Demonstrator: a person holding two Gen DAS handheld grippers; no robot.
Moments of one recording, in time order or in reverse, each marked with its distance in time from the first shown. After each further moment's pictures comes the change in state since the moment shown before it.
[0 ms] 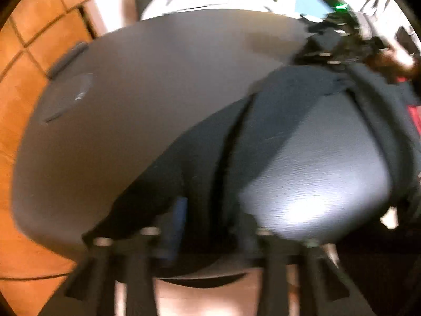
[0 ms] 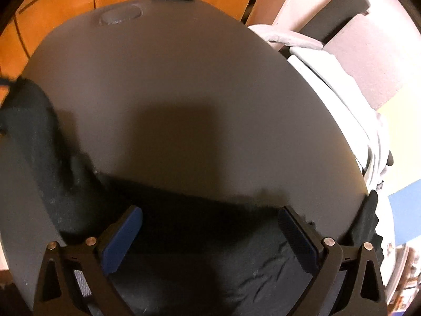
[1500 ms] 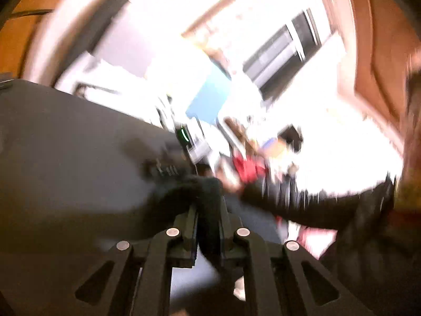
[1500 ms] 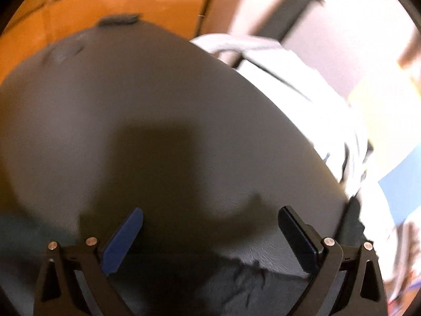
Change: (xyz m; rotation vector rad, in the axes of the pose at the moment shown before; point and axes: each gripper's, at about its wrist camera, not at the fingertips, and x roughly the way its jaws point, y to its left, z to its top) left arm -0.121 0.010 0.036 -0.197 -0.499 -0.762; right arm 0.030 -0.080 0.015 0.275 -0.102 -0.033
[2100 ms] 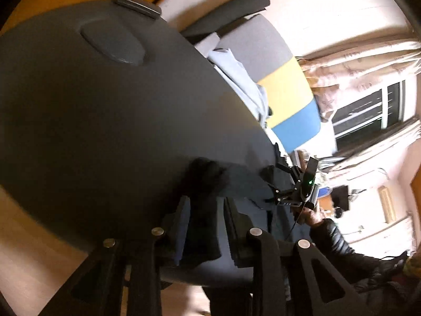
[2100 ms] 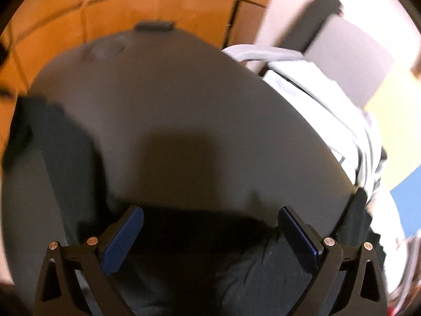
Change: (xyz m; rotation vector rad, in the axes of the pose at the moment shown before) left arm -0.062 0.103 -0.064 -0.449 -0.010 0.313; right arm -0.062 0.033 -0.061 -0.272 -0.023 0.054
